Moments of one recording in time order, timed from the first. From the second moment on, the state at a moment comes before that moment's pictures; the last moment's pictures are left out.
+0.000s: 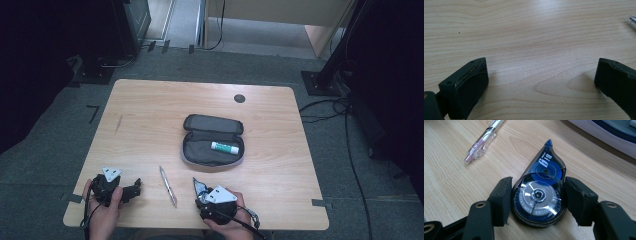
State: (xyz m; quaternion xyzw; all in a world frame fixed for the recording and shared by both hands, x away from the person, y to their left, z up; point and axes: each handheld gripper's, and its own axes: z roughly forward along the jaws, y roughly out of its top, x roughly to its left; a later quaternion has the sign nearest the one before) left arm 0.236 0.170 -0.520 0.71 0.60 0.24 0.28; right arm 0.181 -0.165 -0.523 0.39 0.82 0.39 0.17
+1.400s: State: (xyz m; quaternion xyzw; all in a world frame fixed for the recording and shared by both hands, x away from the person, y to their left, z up) left arm 0.236 0.170 -0.520 0.71 0.60 0.24 0.28; right arm 0.226 -0.204 -0.466 0.37 0.81 0.42 0.18
